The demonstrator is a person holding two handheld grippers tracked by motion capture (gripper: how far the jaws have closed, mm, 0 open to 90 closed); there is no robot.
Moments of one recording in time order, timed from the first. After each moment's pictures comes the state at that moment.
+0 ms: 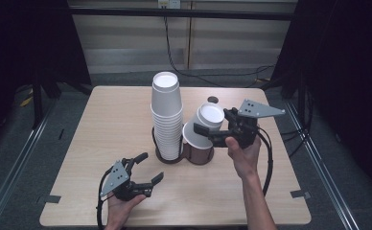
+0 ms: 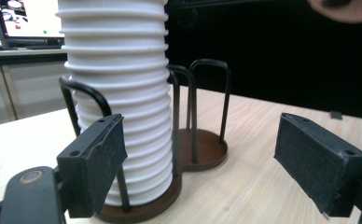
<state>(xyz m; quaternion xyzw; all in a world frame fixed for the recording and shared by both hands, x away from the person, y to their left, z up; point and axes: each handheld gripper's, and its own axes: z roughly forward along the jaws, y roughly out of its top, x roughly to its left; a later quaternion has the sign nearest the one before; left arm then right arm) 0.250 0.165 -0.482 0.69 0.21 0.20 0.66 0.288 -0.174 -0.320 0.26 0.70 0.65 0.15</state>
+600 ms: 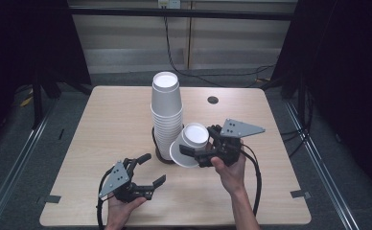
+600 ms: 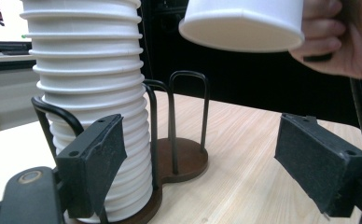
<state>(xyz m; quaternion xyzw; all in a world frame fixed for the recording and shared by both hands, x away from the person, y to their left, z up) 0.244 0.160 -0.471 0.69 0.19 0.18 0.67 0.270 -0.143 -0.358 0.24 0.72 0.64 0.12</state>
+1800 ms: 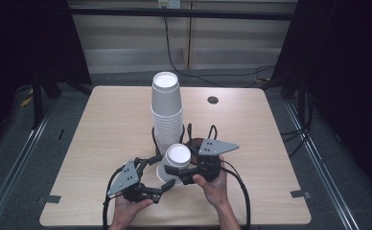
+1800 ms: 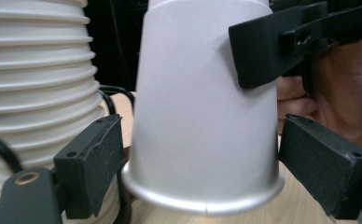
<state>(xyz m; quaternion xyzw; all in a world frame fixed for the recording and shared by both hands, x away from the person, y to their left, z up) 0.246 0.136 -0.467 0.71 0.15 0.15 0.67 0.263 -0.106 -0.418 0.24 0.74 0.63 0.07</state>
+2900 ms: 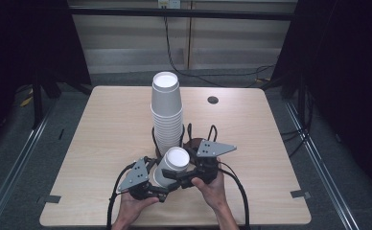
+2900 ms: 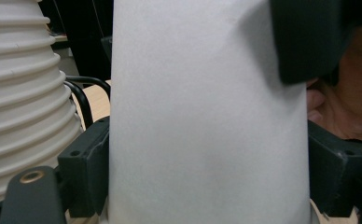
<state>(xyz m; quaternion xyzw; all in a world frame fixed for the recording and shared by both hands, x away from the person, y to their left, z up) 0.252 0.122 -0.468 0.75 0.12 0.12 0.64 0.262 -0.101 -0.421 0.23 0.73 0.64 0.05</state>
